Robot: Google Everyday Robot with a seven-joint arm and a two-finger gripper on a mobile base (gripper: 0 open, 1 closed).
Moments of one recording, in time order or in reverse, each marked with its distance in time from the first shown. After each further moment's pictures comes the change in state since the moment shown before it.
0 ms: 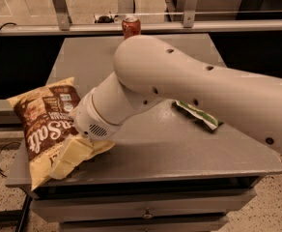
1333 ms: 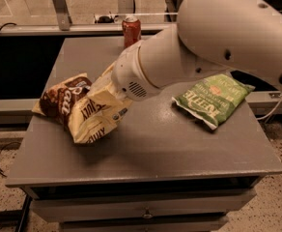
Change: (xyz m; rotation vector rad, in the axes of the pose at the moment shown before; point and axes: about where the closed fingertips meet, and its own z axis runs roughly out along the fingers) arm -0.017 -0.053 -0.118 0.286 -0.106 -0.005
